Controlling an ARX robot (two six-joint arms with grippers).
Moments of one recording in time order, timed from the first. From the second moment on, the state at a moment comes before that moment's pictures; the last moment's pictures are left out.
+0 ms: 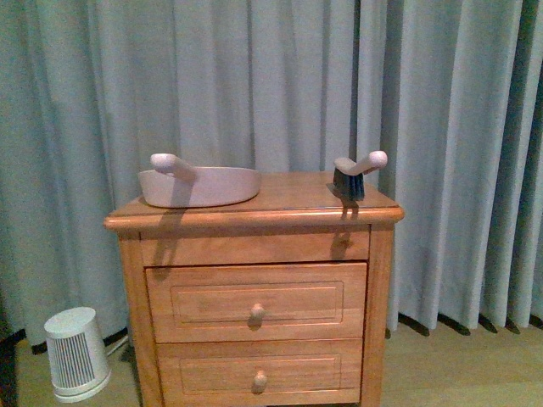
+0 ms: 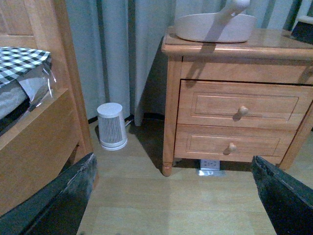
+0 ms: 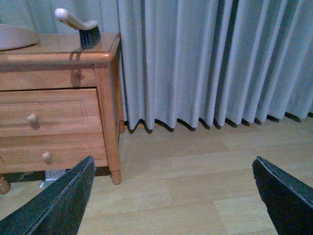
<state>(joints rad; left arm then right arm) 0.00 0.00 0.01 -0.01 0.00 0.00 0.00 0.00 0.02 0.00 0.00 0.00</state>
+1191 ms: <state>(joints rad) 0.00 0.00 0.01 -0.01 0.00 0.00 0.00 0.00 0.02 0.00 0.00 0.00</state>
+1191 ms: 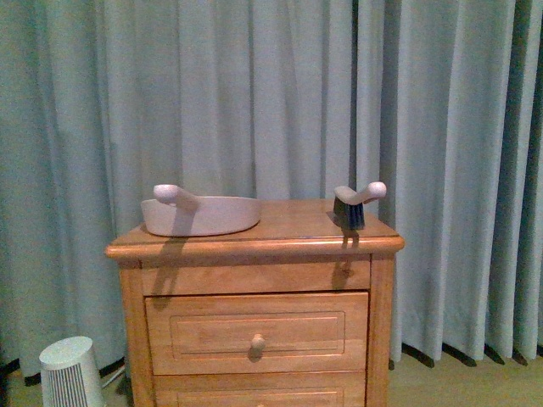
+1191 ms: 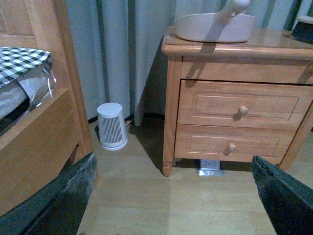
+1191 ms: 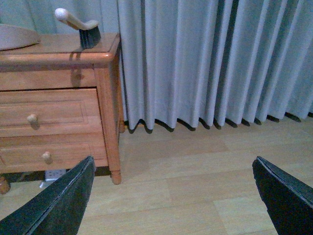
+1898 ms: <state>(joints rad) 0.00 0.00 0.01 -0.01 0.00 0.00 0.00 0.00 0.02 0.00 0.00 0.00</state>
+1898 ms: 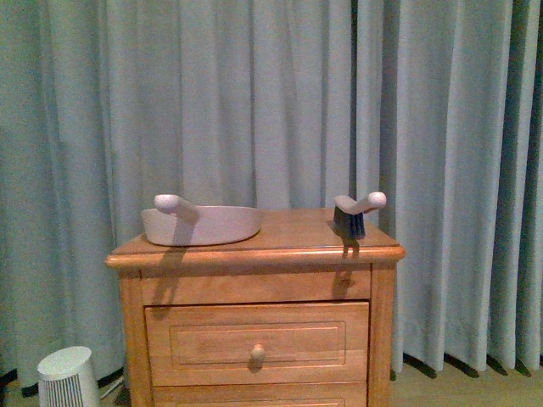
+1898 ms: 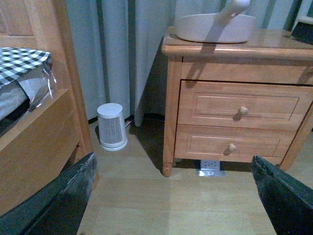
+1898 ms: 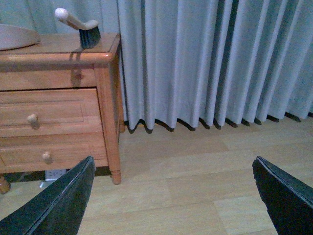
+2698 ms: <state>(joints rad) 0.00 0.00 0.01 -0.01 0.00 0.00 0.00 0.00 0.02 0.00 0.00 0.00</state>
